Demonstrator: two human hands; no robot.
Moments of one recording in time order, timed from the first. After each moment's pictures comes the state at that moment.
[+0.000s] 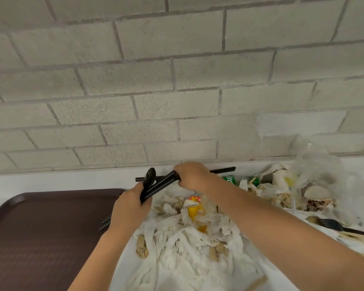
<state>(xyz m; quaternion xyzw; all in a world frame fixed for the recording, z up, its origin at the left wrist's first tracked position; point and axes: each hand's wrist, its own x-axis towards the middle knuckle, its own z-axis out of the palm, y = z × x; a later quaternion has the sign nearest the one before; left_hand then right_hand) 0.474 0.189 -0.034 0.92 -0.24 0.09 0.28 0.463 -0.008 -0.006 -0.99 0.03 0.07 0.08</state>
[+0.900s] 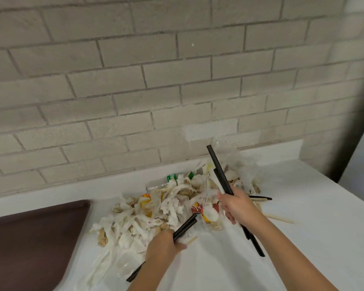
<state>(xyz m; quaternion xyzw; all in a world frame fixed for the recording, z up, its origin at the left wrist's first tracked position) 0.276 0.095 -0.081 0.93 -0.31 -0.16 0.15 0.150 -0.072 0.013 -0.73 0.34 -0.16 0.57</state>
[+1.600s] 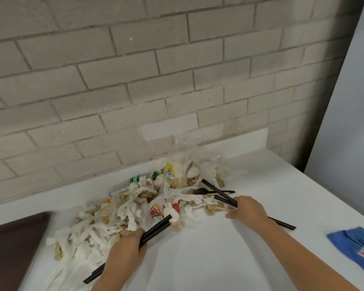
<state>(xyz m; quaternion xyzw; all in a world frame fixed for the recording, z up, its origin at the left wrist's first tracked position) 0.243 0.073 -0.062 0.92 -0.40 -0.04 0.06 0.067 -0.212 -0.065 -0.87 0.42 0.00 0.26</state>
